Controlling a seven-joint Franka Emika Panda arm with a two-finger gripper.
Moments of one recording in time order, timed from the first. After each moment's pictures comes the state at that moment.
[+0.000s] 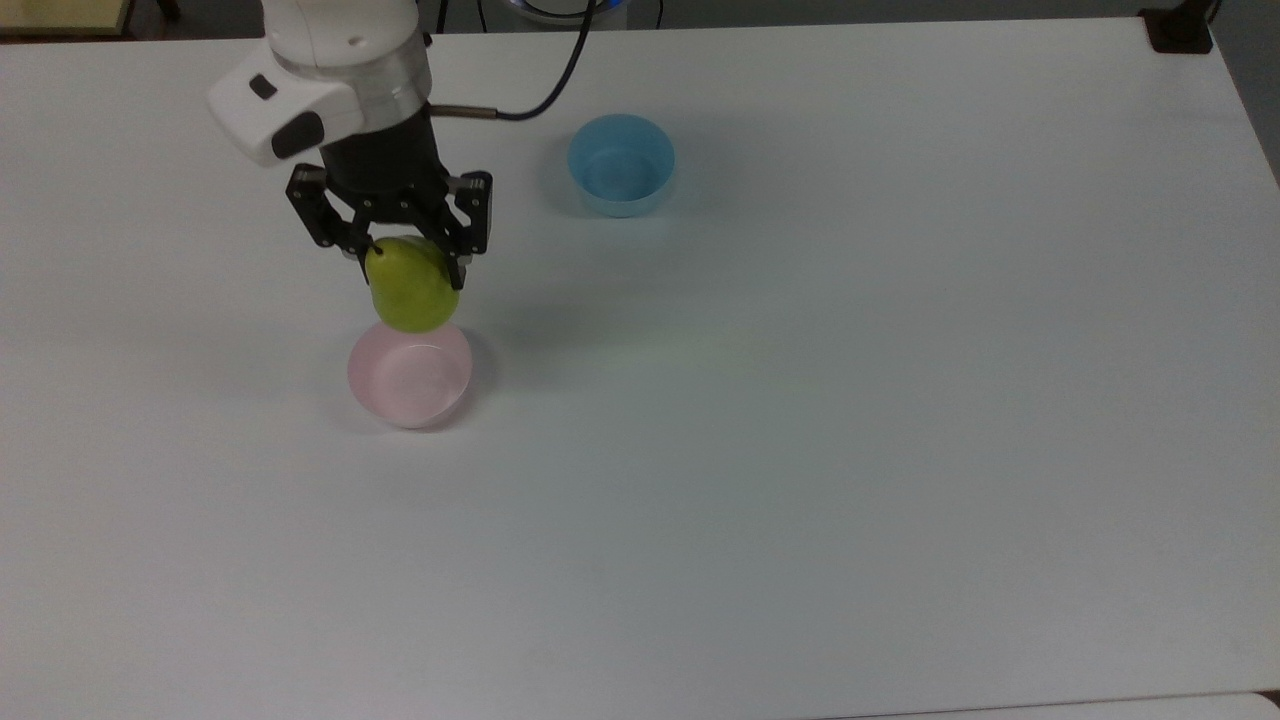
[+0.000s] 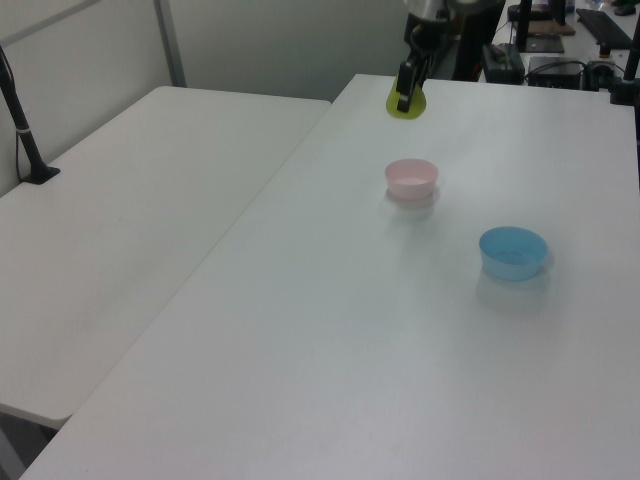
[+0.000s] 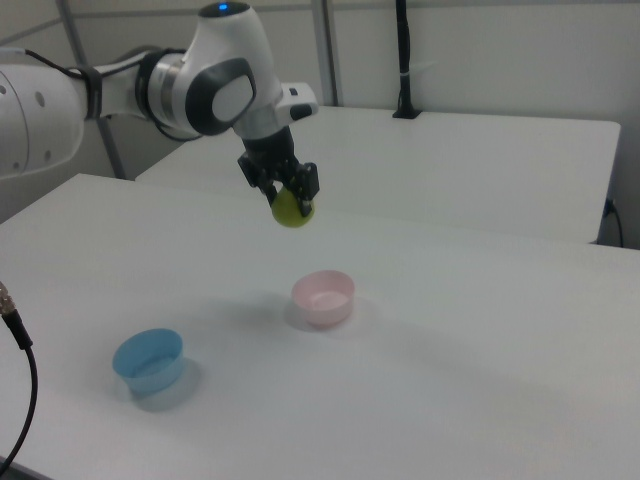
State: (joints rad) arm 0.02 0.30 -0.13 -1.53 0.06 2.04 -0.09
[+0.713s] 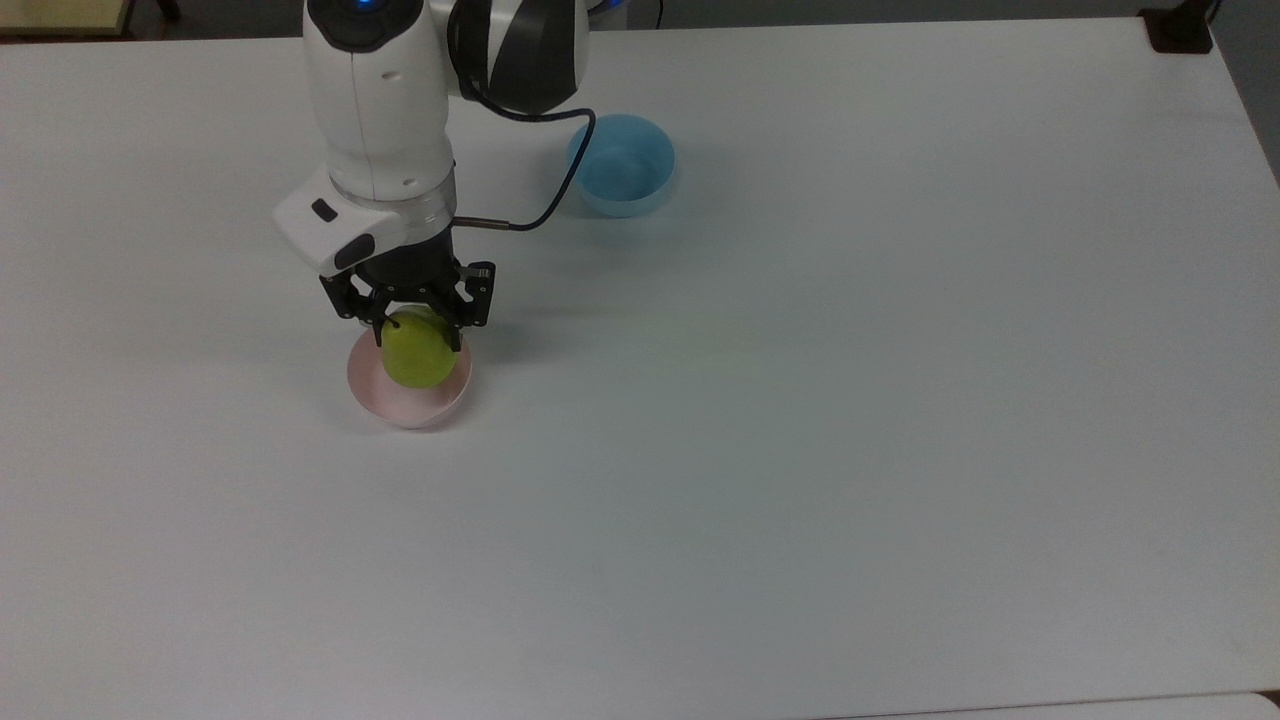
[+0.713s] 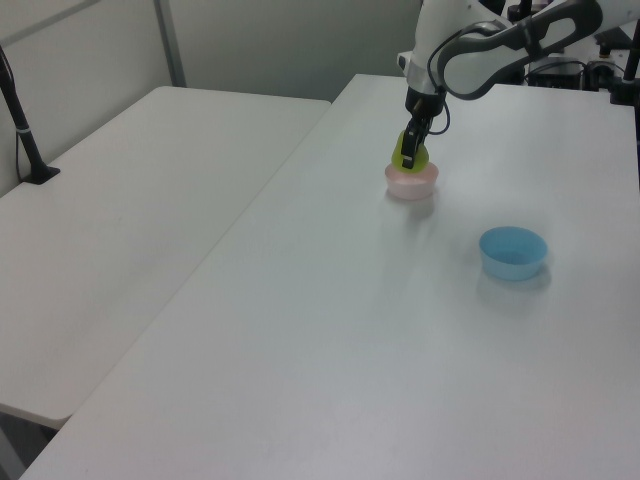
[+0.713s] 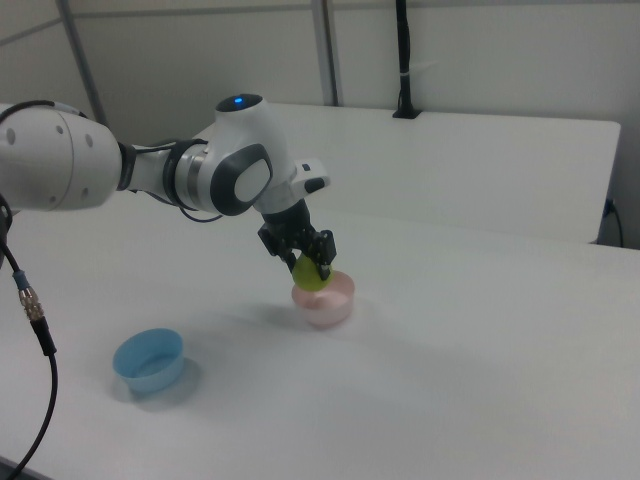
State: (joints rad) arm 0.02 0.37 -0.13 -1.74 -0.04 2.31 -0.09
